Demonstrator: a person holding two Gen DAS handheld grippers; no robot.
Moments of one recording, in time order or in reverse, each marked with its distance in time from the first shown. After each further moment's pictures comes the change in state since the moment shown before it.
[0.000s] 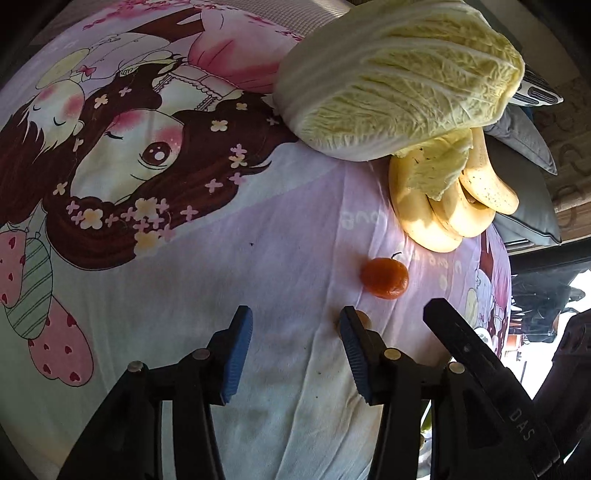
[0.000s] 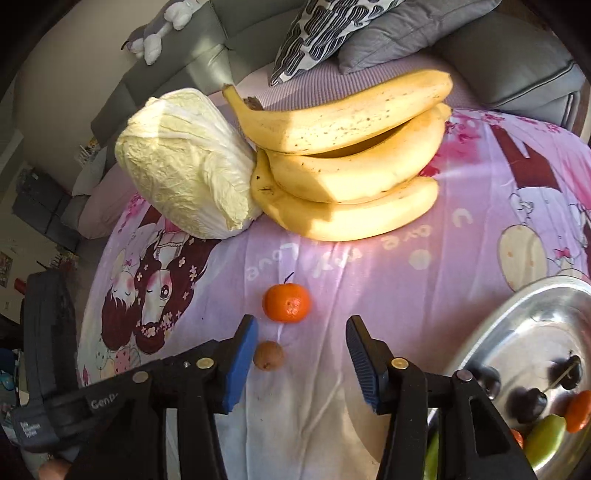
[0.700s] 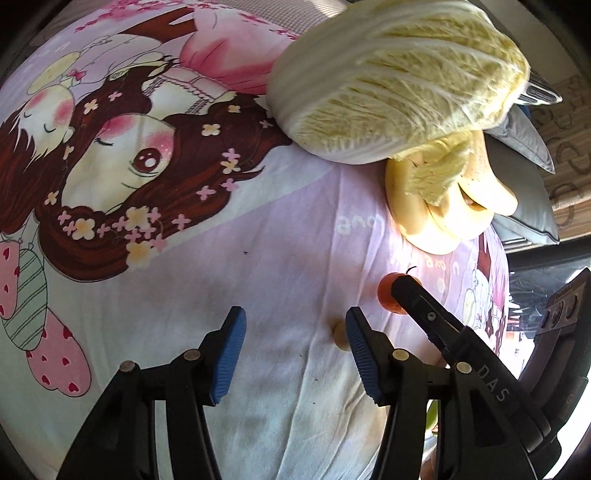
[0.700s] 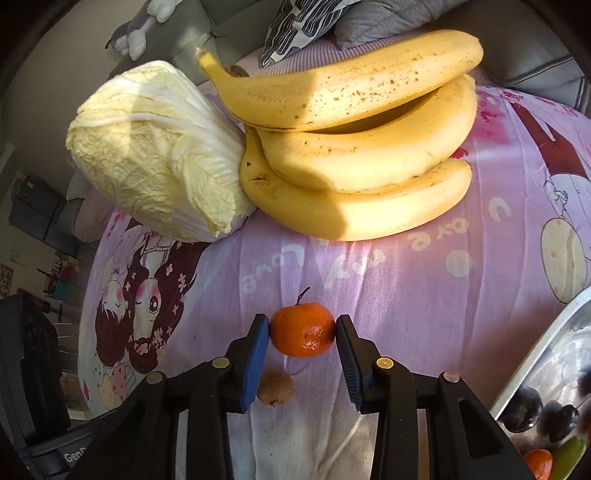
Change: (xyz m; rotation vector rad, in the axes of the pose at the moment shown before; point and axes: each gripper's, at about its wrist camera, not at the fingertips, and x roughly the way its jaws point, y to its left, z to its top) left arm -0.013 0.007 0.009 0.030 0.006 -0.016; right arm 0.021 0.000 0.007 0.038 0.011 -0.005
